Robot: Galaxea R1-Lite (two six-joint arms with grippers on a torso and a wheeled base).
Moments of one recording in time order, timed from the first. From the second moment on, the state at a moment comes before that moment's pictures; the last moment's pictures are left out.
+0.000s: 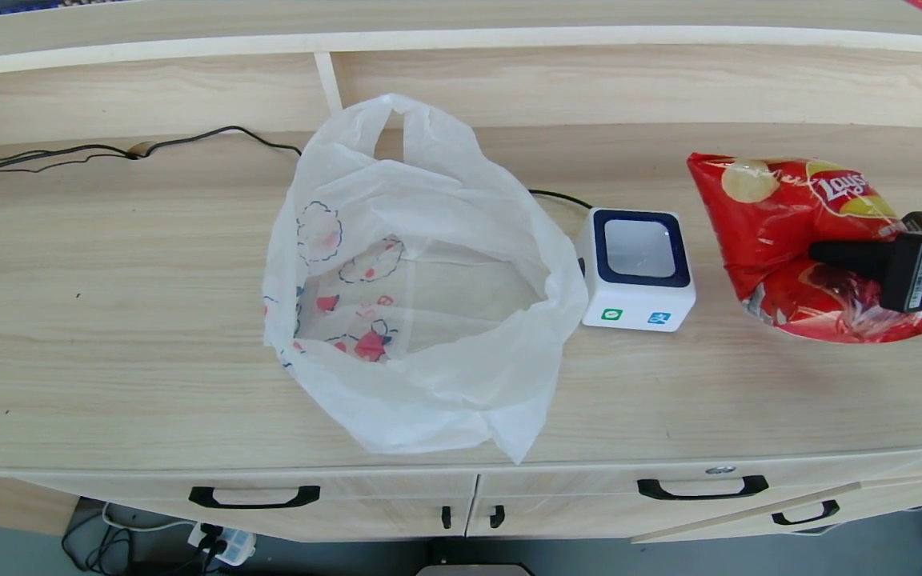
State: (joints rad) left arm 0.00 0.00 0.00 -0.03 0.00 0.02; right arm 0.09 1.29 -0.94 -0.11 0.14 -0.03
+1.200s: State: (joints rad) left arm 0.00 0.00 0.00 -0.02 0.00 0.03; right arm 0.79 1.05 -0.82 -0.44 0.16 0.62
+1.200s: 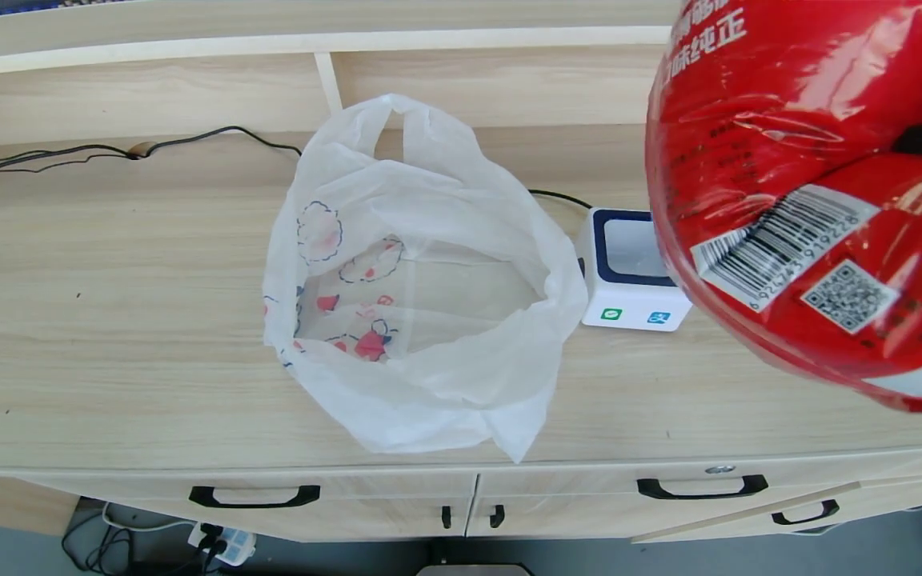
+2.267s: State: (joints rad) left arm 0.00 0.00 0.00 -0.02 0.00 0.03; right arm 1.07 1.09 -0.90 -0.46 0.16 0.65
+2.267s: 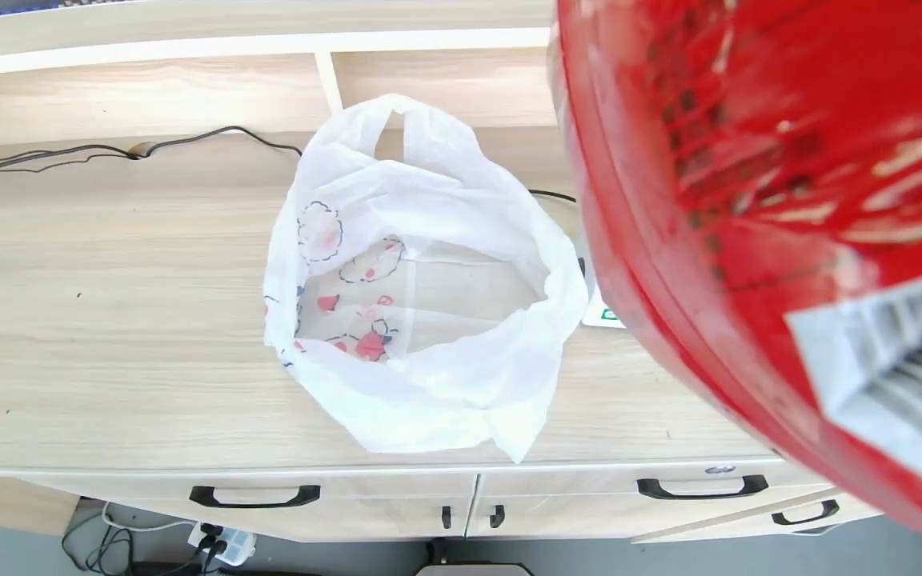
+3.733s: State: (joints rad) left arm 0.00 0.00 0.00 -0.02 0.00 0.02; right arm 0.47 1.32 -0.90 -0.72 0.03 -0.63
